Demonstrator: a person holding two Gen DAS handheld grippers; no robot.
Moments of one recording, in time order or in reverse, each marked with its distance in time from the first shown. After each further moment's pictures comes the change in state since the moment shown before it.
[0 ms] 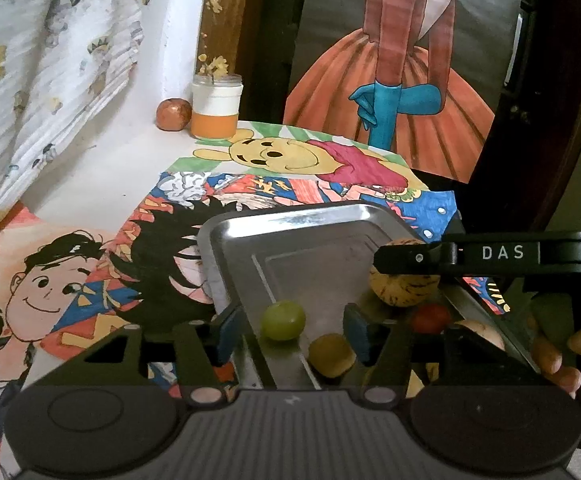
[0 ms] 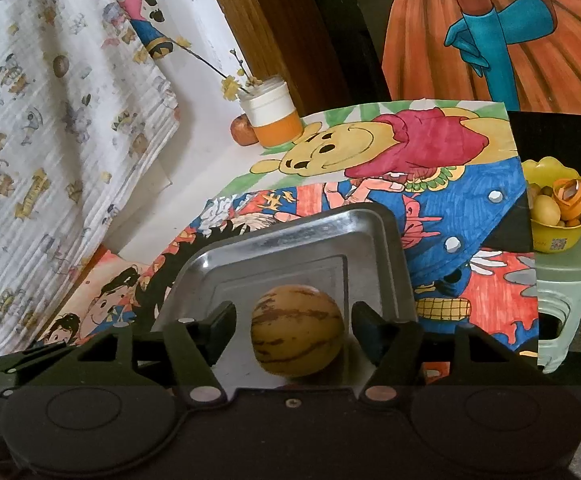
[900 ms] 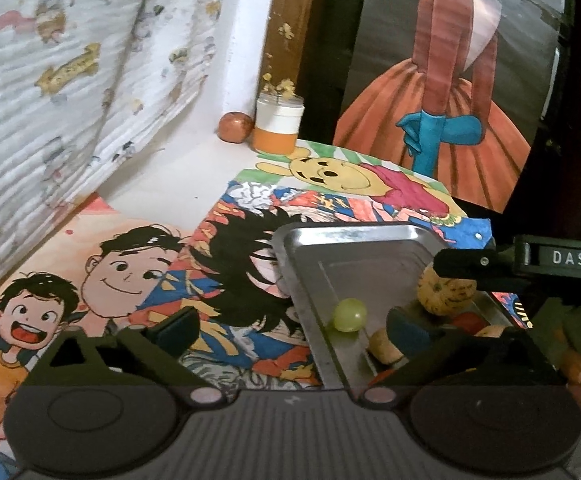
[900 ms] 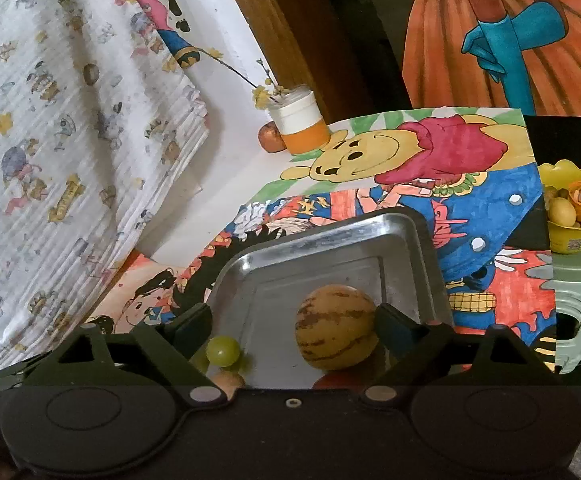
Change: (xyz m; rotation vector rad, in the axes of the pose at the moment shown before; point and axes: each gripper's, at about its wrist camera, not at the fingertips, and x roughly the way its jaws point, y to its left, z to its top) left arm -0.038 0.030 -0.010 -0.091 -0.059 0.104; right arm -0.018 0.017 -0.003 0.006 -0.019 0.061
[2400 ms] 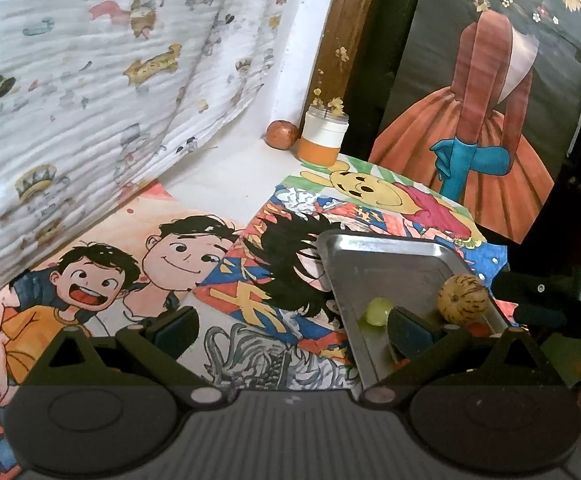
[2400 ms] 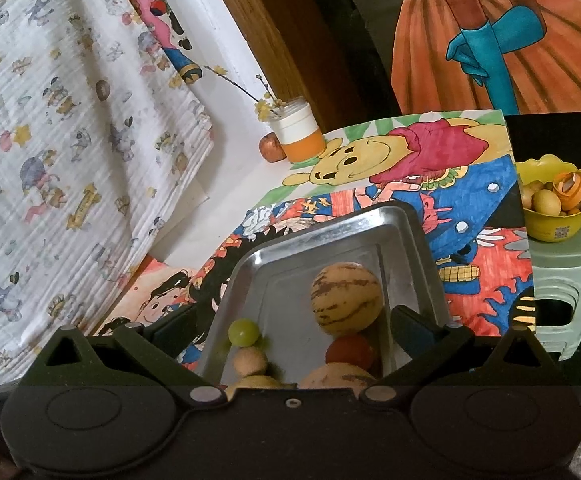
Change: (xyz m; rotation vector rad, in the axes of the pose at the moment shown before) left arm -0.038 0.024 -0.009 -0.117 -0.024 0.061; right arm -0.036 0.010 -0.018 0.034 -0.039 -0.013
